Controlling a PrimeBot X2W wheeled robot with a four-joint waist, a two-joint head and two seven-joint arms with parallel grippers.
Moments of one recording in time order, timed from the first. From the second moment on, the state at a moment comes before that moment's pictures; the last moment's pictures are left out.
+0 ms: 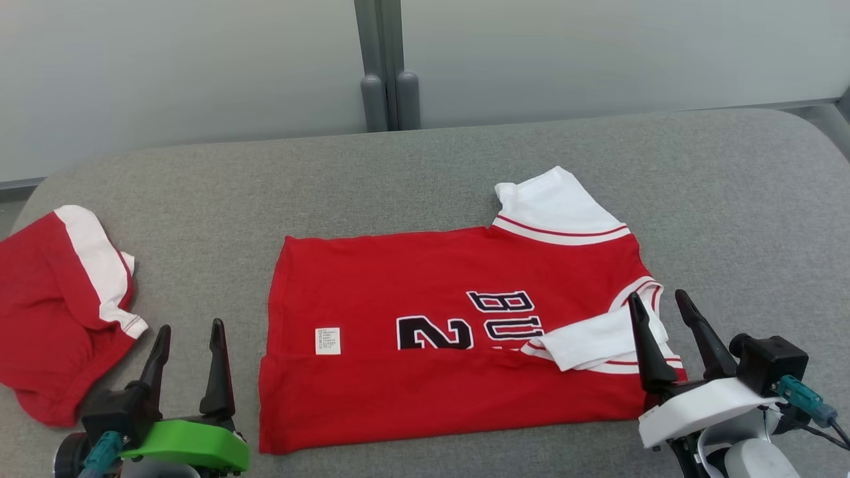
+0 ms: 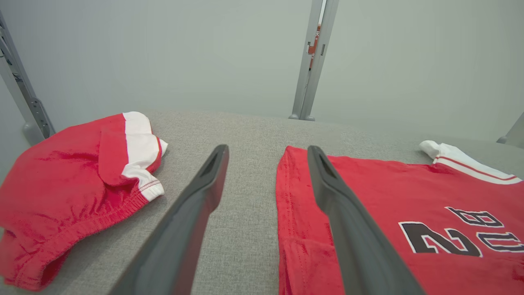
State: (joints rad) left arm -0.03 0.13 -0.05 0.26 -0.31 -0.06 -0.26; right arm -0.02 -0.11 0.07 0.15 0.35 0.13 -0.19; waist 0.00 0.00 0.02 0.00
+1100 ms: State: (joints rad) left arm -0.03 0.16 0.02 0.27 -0.22 -0.13 -0.26; right arm -0.05 -0.09 0.06 0.13 0.21 0.13 -0.26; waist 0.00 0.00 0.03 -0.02
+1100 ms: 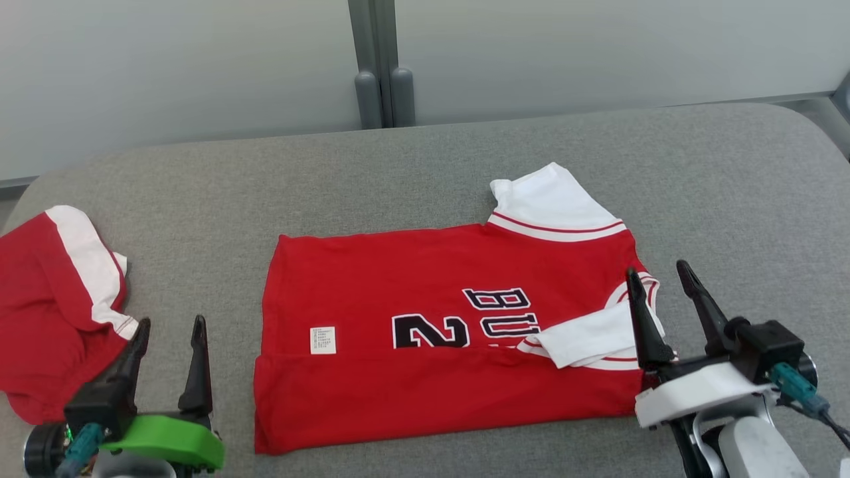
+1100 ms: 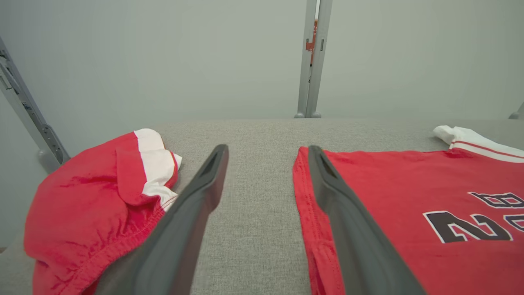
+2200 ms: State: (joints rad) left arm -0.86 0.51 -0.65 0.57 -0.98 -0.13 0.26; right arm -1.06 -0.21 0.27 0.92 0.31 0.13 0.01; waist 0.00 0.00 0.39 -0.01
